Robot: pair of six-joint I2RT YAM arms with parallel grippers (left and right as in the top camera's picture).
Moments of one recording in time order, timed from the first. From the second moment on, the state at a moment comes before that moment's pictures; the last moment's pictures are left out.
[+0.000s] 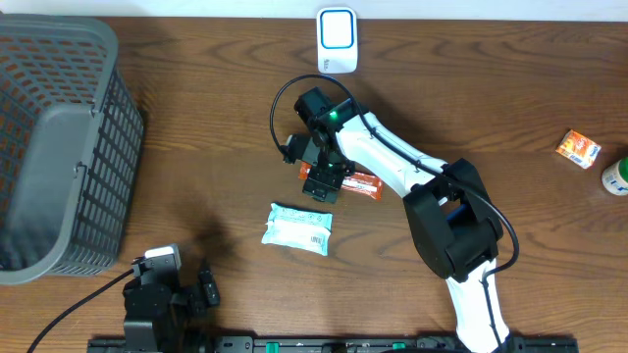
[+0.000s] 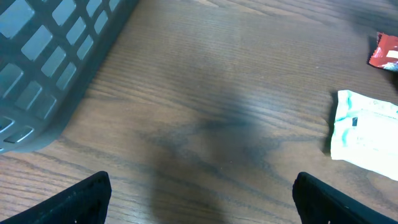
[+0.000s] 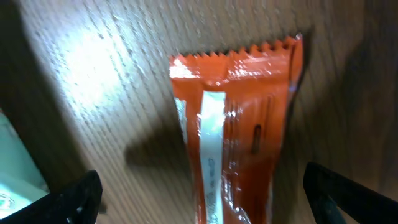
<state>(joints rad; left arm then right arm) -0.05 0.00 0.40 -1.09 -0.13 -0.18 0.63 2.22 1.70 -0.98 -0.12 -0.56</state>
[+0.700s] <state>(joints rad) -0.05 0.00 0.40 -1.09 -0.13 -0.18 0.63 2.26 1.71 -0.93 -0.08 -0.56</state>
